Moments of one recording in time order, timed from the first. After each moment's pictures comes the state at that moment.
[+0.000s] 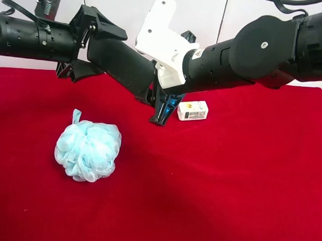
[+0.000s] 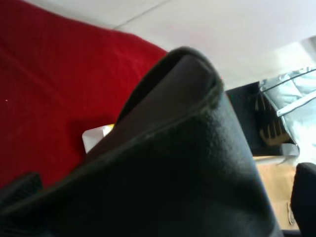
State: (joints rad) left arm -0.15 1.64 -0.93 -1.73 0.61 1.01; right arm 0.72 1.60 -0.96 0.54 0.02 -1.28
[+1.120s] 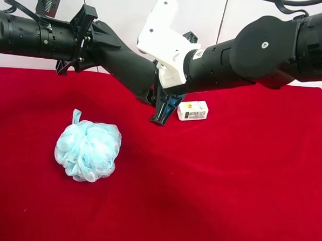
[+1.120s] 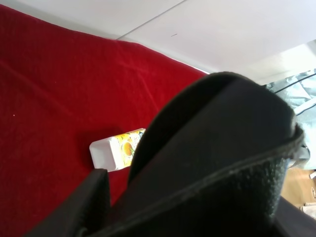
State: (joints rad) left arm -0.16 1.64 -0.94 -1.73 0.58 1.04; right arm 0.72 1.60 -0.96 0.55 0.02 -1.27
